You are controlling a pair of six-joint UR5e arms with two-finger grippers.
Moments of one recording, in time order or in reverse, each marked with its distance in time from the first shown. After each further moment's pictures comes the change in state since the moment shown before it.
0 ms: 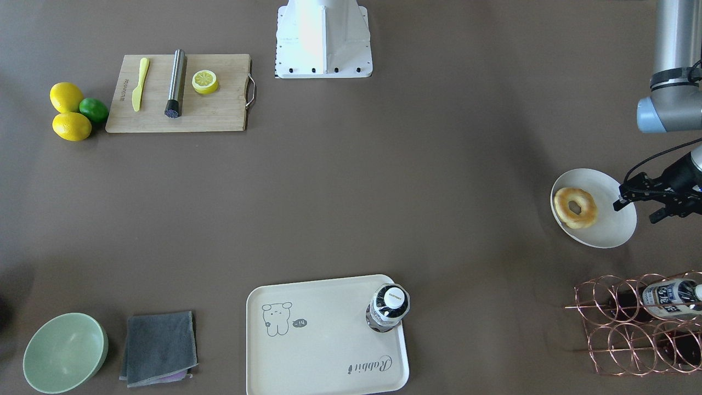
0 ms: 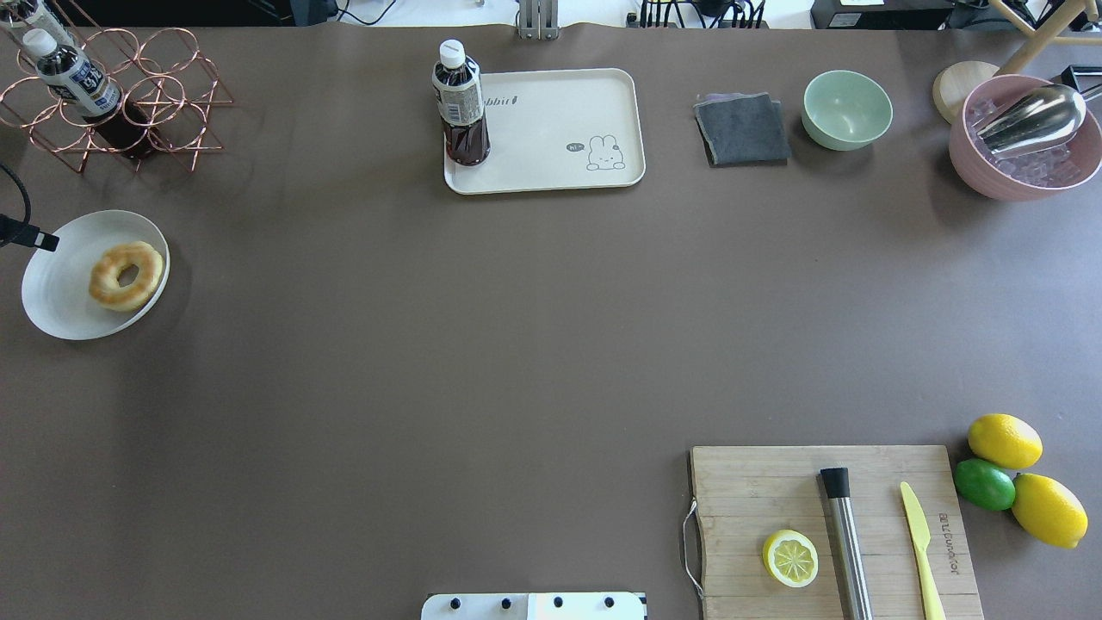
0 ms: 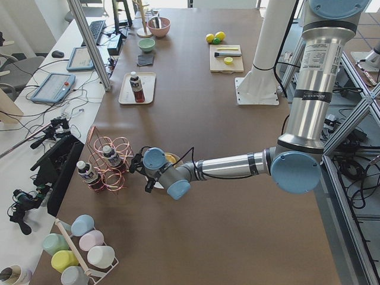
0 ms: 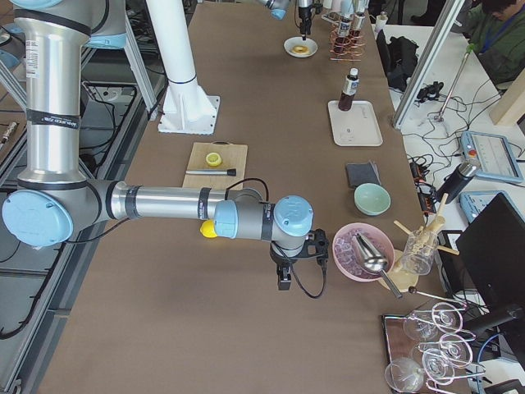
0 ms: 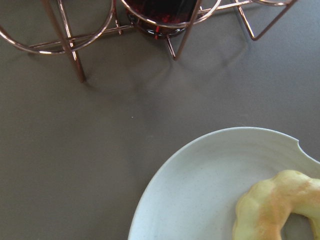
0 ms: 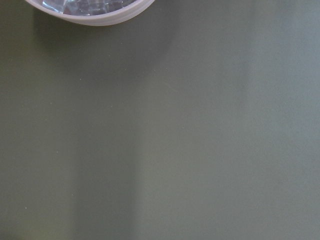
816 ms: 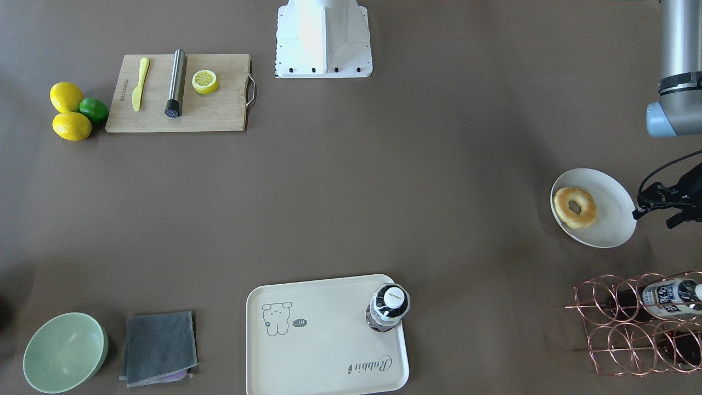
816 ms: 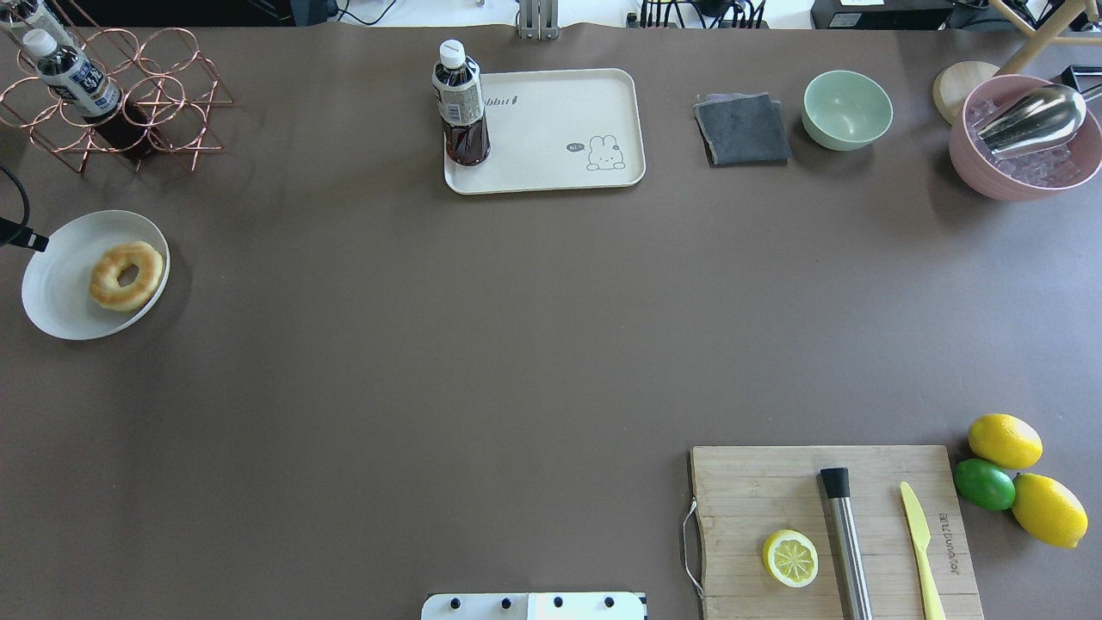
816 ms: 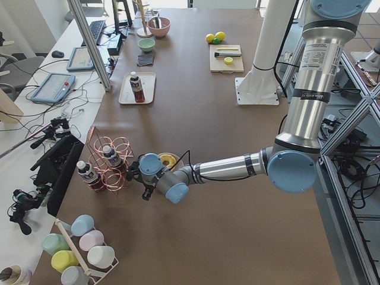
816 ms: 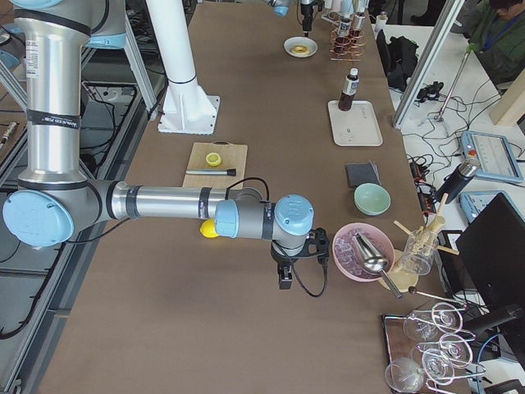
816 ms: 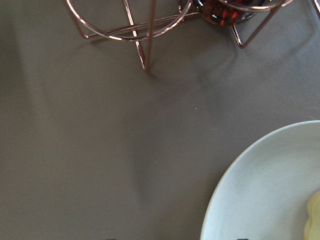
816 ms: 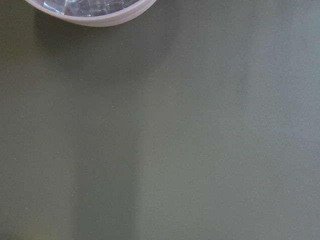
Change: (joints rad) left arm -0.010 -0.028 0.069 0.050 0.042 0.068; right arm 0.000 0.001 0.000 0.000 0.001 0.000
